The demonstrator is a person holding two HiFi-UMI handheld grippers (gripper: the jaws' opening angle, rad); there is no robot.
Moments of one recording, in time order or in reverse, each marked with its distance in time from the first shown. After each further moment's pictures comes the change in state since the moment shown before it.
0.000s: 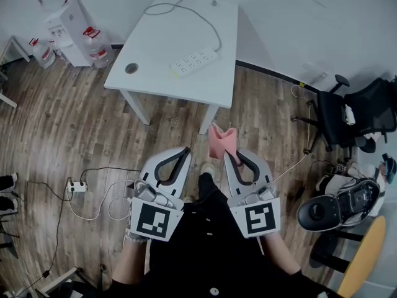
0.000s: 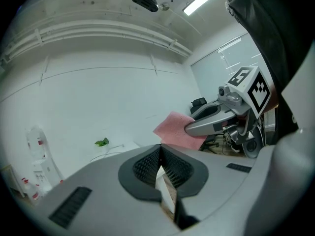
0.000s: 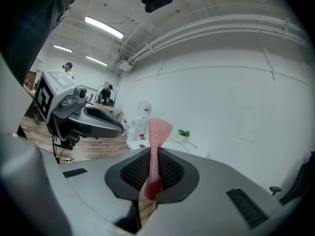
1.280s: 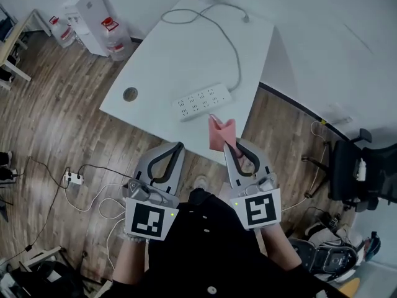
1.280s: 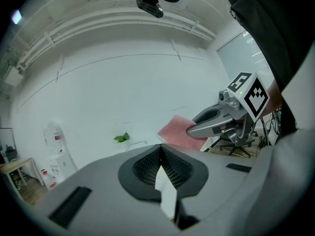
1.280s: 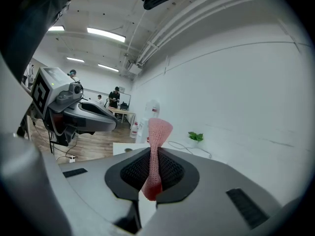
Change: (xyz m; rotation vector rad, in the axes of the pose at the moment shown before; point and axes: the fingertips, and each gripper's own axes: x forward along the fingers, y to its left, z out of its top) left arm 0.217 0.153 -0.011 -0.032 0.087 0.265; right arm 0.232 -0.184 0.001 -0.042 -0.052 0.235
